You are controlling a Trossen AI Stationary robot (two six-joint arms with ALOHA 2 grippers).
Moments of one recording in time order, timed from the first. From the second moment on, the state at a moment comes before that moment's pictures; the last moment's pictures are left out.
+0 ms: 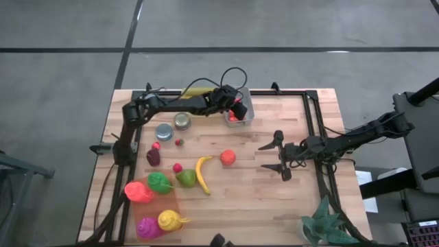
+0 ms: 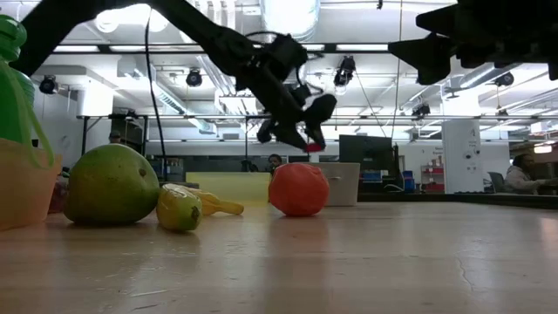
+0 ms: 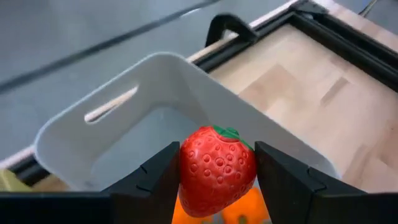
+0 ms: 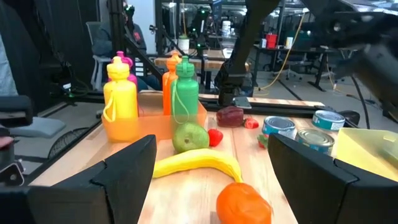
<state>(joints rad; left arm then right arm) 0.37 2.08 1.53 -0.10 -0.24 -0.36 0.22 0.92 0.20 0.71 0.11 0.00</state>
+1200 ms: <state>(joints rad) 0.41 2.08 1.61 -0.43 -0.10 -0.41 0.22 0.92 0.20 0.71 0.11 0.00</state>
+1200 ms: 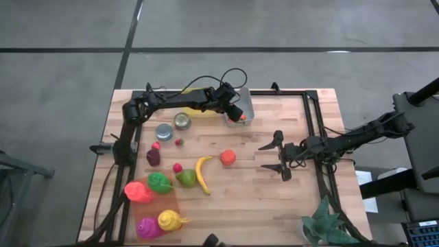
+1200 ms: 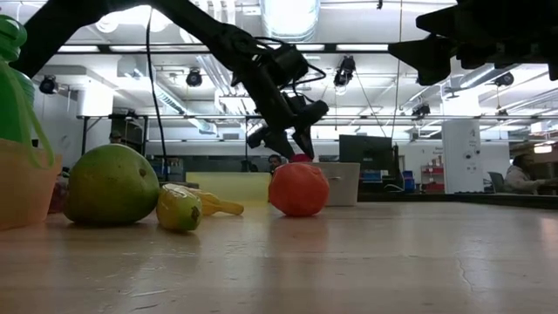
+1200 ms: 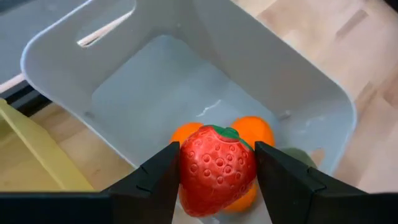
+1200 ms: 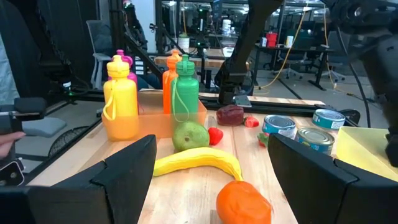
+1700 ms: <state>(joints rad) 0.42 2.09 1.61 -0.31 -0.02 -0.51 0.22 0.92 0.20 0.71 0.11 0.00</state>
